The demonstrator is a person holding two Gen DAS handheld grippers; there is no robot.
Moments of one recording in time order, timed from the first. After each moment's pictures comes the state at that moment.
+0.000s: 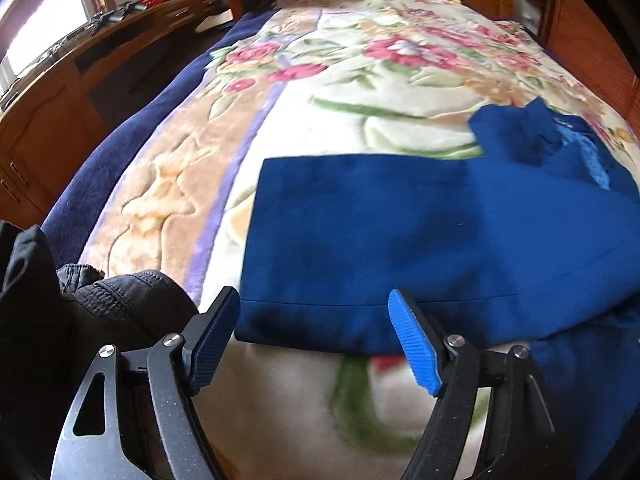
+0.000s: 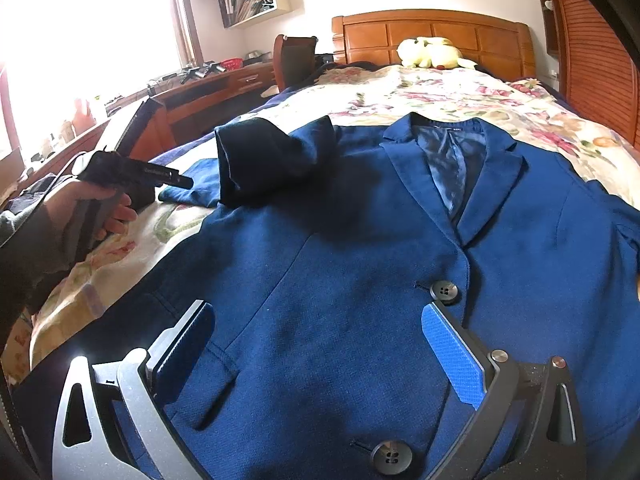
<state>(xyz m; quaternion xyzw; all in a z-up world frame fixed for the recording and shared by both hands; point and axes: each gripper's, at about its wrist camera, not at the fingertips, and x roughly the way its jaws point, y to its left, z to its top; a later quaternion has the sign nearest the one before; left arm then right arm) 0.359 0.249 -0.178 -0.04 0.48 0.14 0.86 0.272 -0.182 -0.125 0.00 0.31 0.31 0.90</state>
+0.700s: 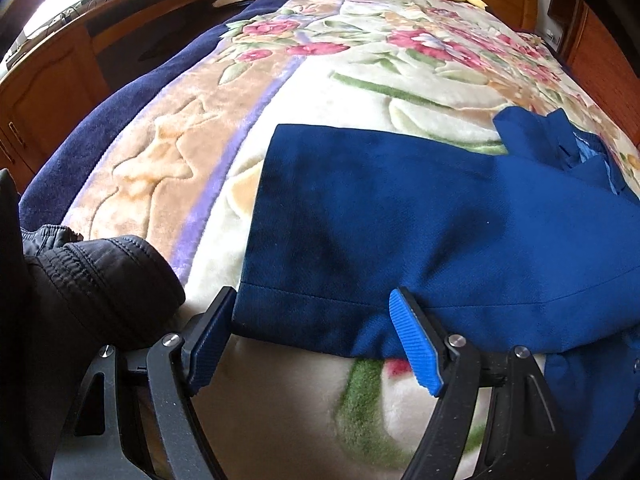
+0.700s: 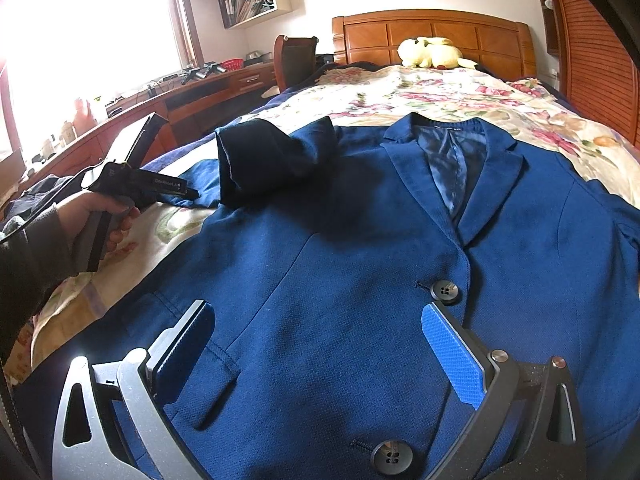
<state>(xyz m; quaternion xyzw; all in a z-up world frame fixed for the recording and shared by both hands) 0.358 0.262 -0.196 -0.09 0.49 0.15 0.85 0.272 -0.182 -0.126 0.00 0.31 0.31 0.90</state>
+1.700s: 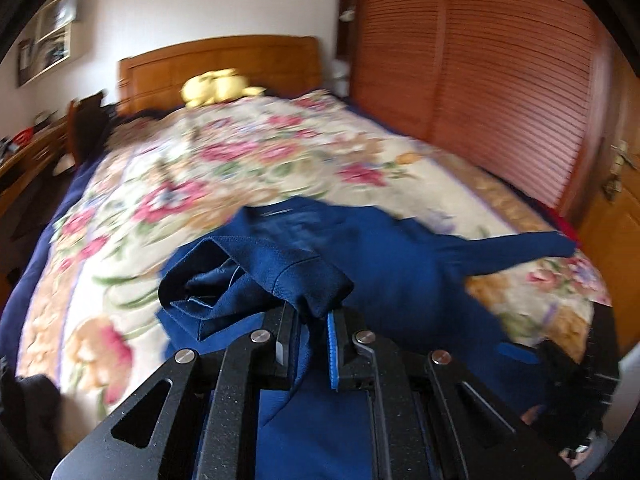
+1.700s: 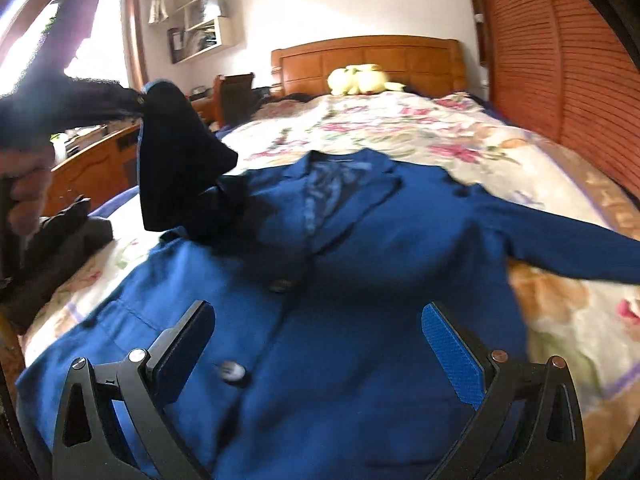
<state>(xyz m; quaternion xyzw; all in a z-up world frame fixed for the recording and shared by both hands) 0.298 -0.017 -0.003 0.01 0.32 -0.15 0.94 0.235 -0.297 -0.096 0.02 0.27 0.20 0.94</state>
